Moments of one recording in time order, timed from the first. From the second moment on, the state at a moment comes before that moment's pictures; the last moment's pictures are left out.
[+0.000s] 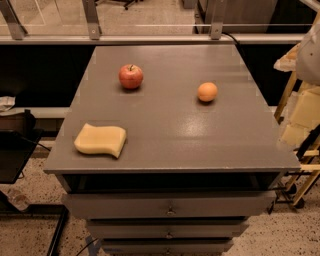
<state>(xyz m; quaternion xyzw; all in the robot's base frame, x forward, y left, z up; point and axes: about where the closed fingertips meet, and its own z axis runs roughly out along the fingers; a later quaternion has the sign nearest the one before) 0.438 -0.216 0.977 -0.60 0.78 -0.04 0.16</state>
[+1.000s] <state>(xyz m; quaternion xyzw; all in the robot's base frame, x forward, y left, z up) 0.449 -0.105 0.926 -0.70 0.69 0.05 0.16</state>
